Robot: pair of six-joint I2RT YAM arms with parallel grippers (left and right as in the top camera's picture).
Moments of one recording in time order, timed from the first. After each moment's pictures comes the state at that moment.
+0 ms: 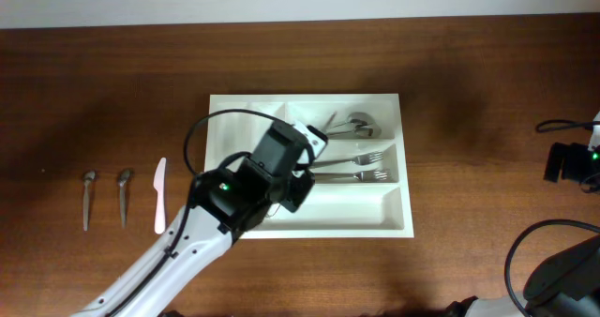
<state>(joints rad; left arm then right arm) -0.70 1.36 1.14 -0.72 -0.05 0.03 -0.70 1.68 1.54 -1.27 0.08 -0.29</state>
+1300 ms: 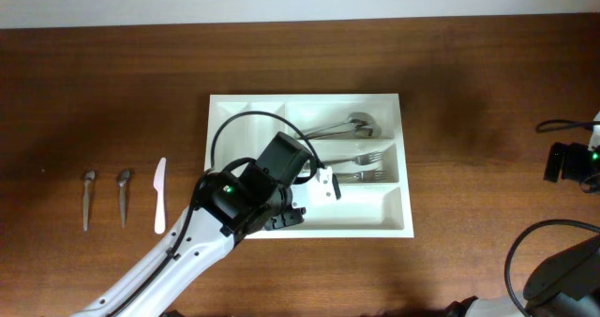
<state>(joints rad) -0.71 1.36 1.14 -0.87 0.02 0.71 -0.70 1.68 1.54 -1.27 0.08 -0.29</state>
